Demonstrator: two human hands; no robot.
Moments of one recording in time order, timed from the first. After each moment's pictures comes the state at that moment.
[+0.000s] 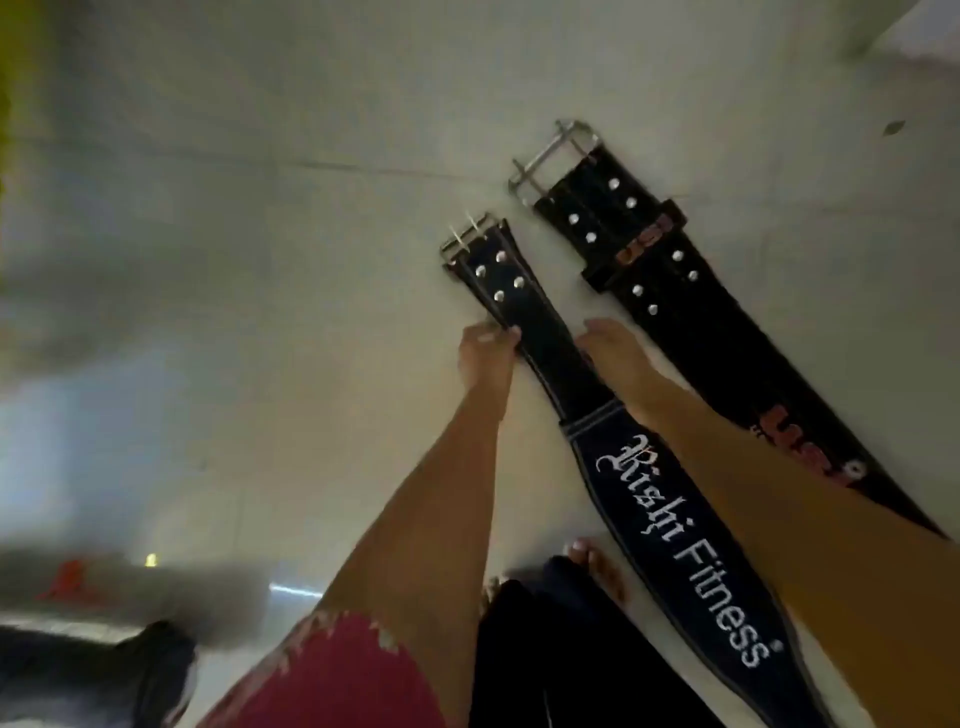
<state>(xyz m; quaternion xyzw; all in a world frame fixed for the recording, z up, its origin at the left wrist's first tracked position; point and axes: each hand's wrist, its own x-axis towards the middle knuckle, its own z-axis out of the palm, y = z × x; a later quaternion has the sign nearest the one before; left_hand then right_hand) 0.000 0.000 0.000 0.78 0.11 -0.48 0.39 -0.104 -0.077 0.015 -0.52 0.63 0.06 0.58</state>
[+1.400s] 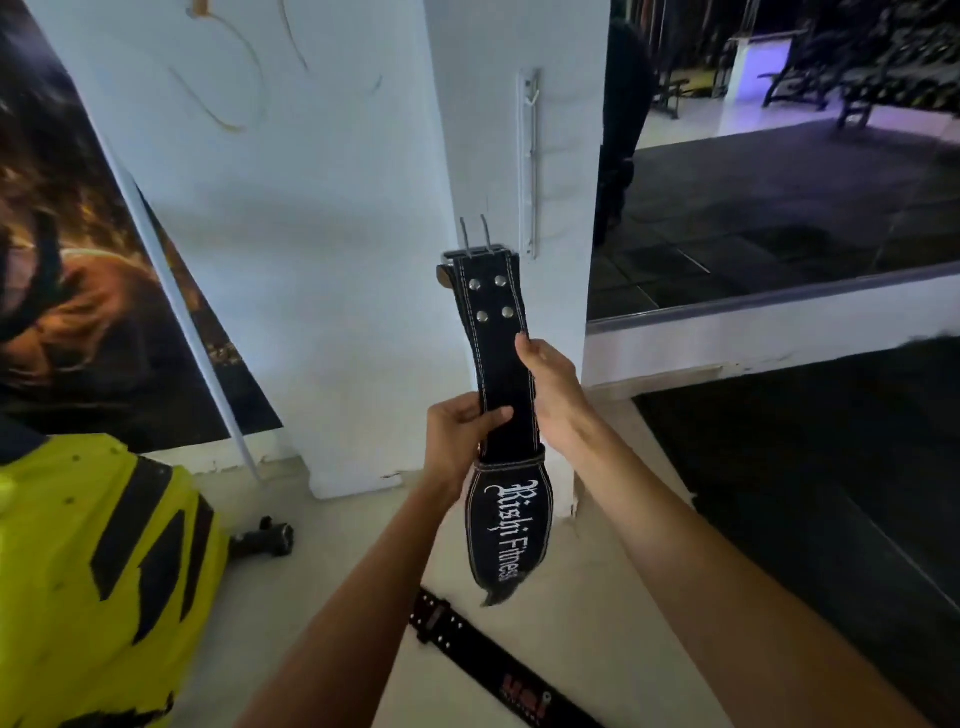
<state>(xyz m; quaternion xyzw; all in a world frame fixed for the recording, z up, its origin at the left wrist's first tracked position) -0.318 -0.063 0.941 0.54 -0.42 -0.40 0.61 -0.413 -0.133 0.973 -0.47 0.38 -0.45 0.65</state>
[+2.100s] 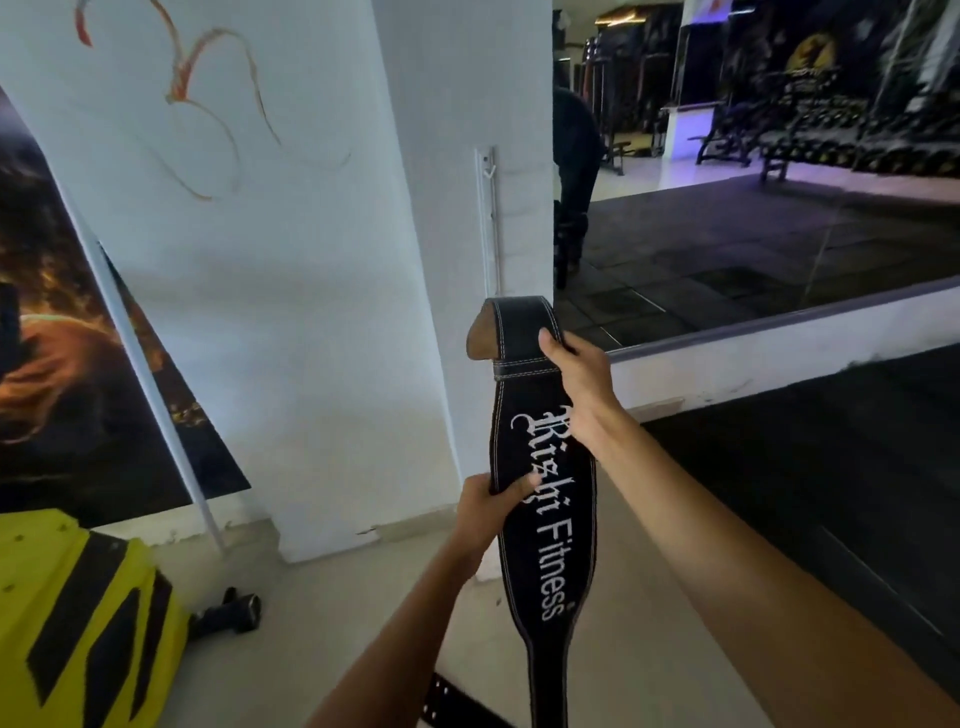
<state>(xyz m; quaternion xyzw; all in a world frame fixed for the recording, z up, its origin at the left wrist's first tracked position) -0.357 -0.062 0.926 0.55 -0.43 -0.49 0.52 -0.458 -0.158 1.016 -0.47 0.42 -0.56 0.54</state>
